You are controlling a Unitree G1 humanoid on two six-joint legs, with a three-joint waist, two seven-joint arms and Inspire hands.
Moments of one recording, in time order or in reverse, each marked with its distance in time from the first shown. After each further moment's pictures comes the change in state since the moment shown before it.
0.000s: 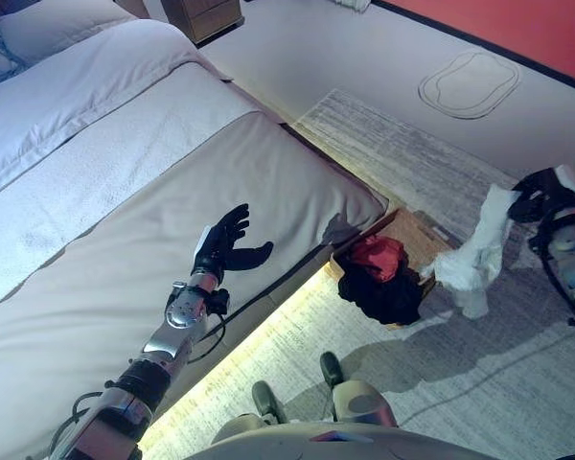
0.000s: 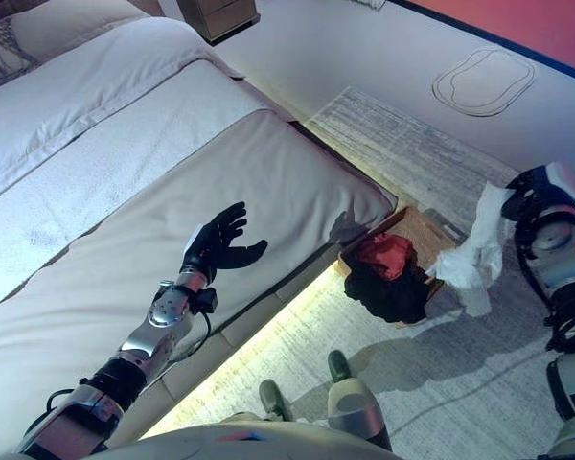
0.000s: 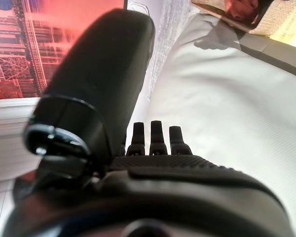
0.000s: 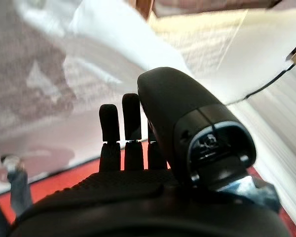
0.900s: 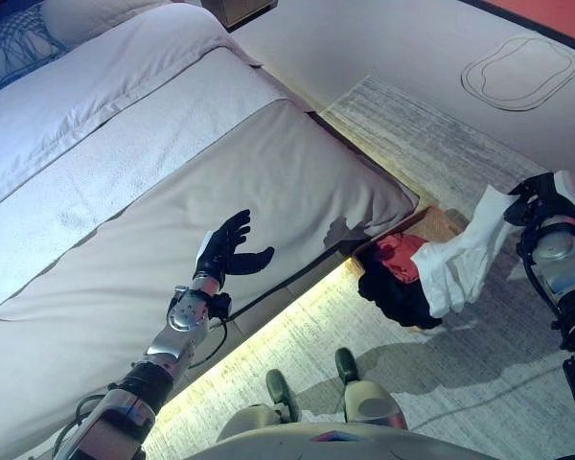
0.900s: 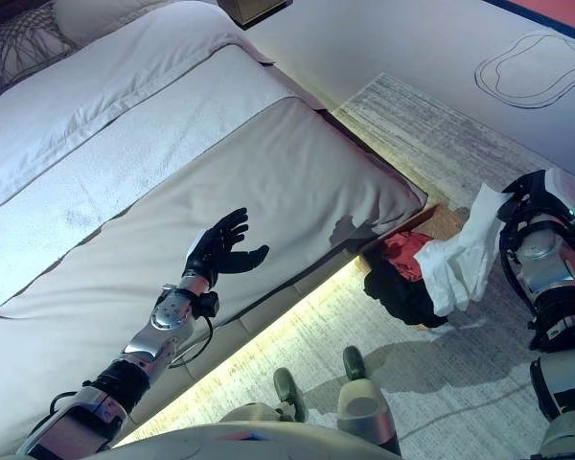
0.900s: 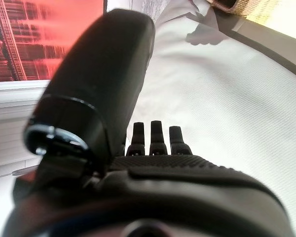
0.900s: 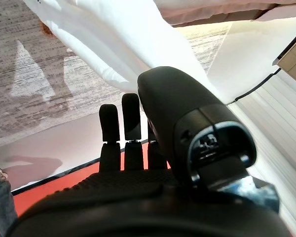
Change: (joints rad) left arm 0.005 -0.002 0.000 0.022 0.011 0.002 -0.009; right arm 0.002 0.014 -0.011 0.023 0.003 -0.020 -0.130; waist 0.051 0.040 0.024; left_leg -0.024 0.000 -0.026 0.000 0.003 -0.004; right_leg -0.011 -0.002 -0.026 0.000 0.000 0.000
